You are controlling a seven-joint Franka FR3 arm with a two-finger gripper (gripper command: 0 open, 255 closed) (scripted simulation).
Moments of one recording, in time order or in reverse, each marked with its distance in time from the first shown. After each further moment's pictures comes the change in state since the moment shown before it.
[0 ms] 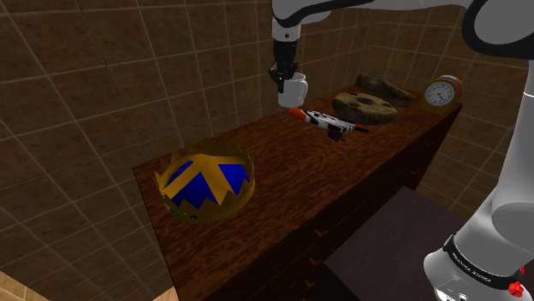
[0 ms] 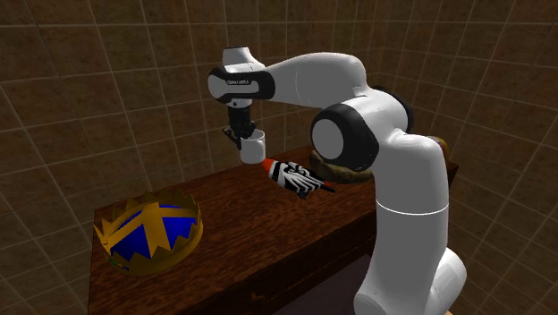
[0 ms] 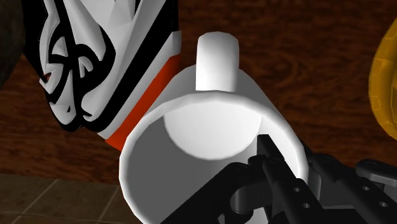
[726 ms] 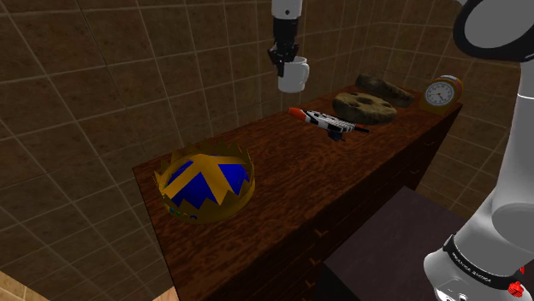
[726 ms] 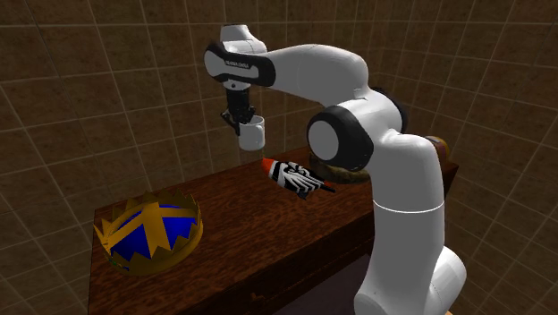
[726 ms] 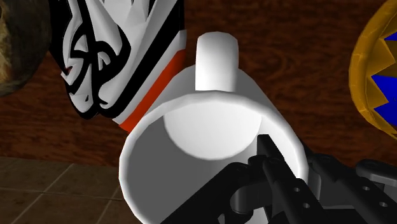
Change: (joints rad) arm 0.005 0.034 0.001 0.199 -0.003 -0.165 -0.001
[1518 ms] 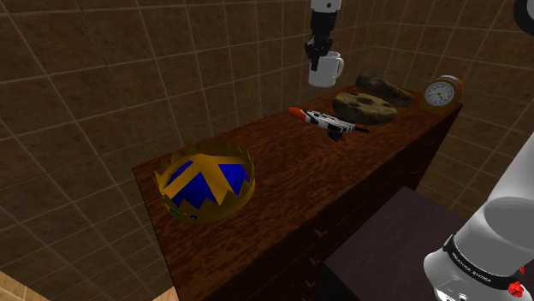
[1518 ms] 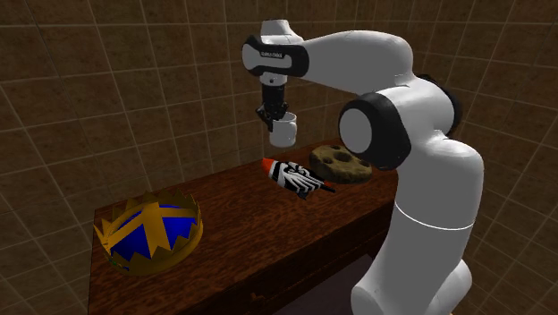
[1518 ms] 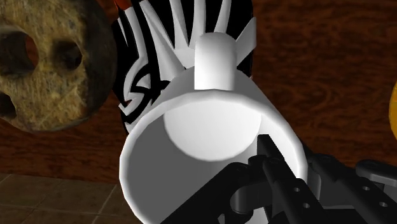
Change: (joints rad) arm -0.123 -0.222 -0.063 -0.275 0.042 0.054 -0.181
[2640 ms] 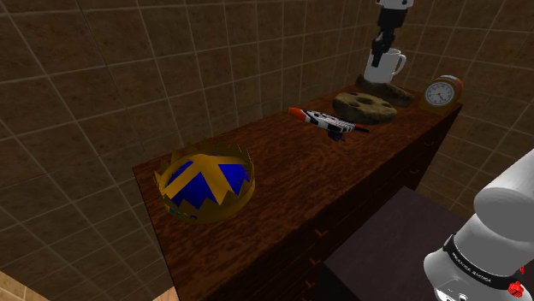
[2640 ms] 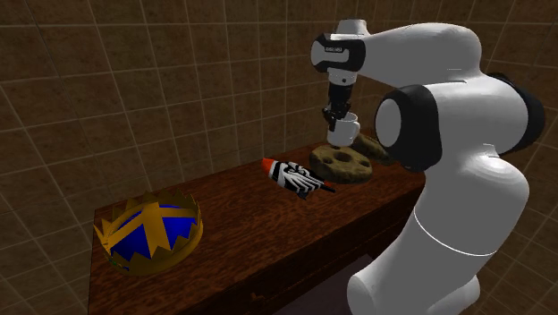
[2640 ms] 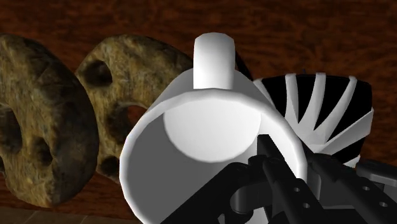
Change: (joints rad) arm -0.193 -0.196 -0.190 -0.236 0.019 0.034 -0.385
